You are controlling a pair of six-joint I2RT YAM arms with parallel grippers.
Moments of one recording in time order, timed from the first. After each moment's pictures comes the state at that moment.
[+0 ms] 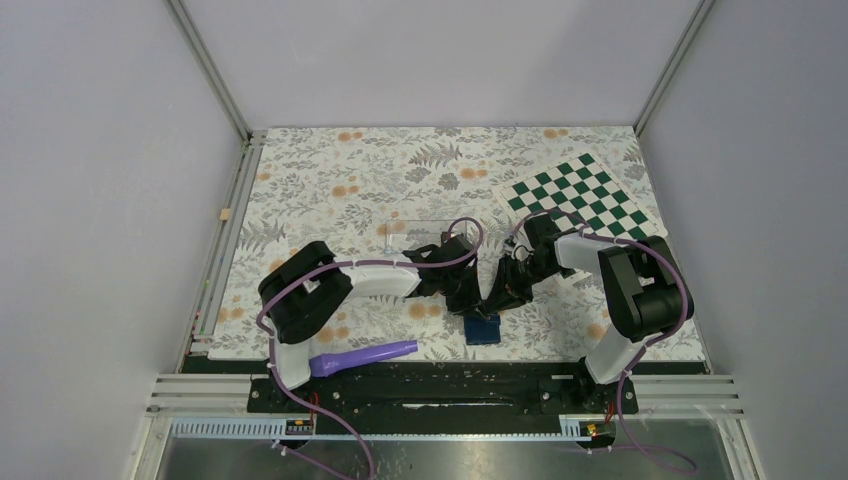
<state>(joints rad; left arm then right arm) -0.97 1.88 1.09 -0.14 0.33 -1.07 0.29 1.70 0.78 -0.52 -0.75 0.47</state>
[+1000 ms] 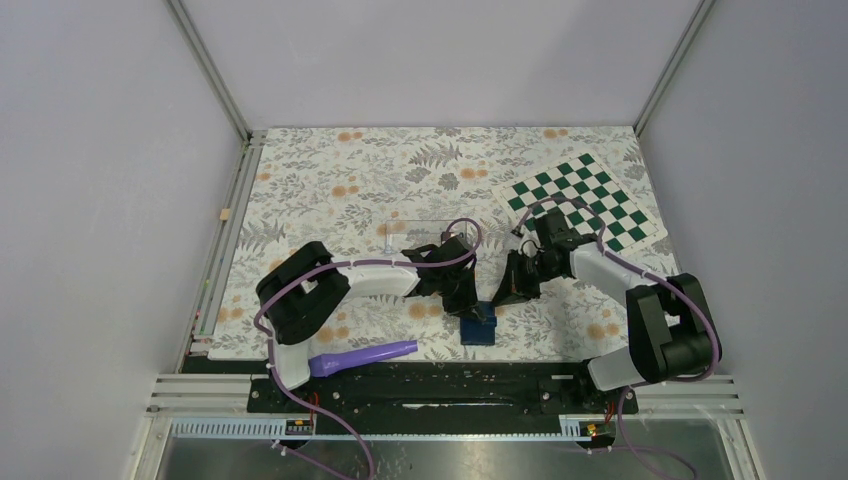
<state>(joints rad) -0.97 1.87 1.09 -0.21 0.31 -1.04 0.29 1.46 0.75 -0.55 -0.69 0.43</state>
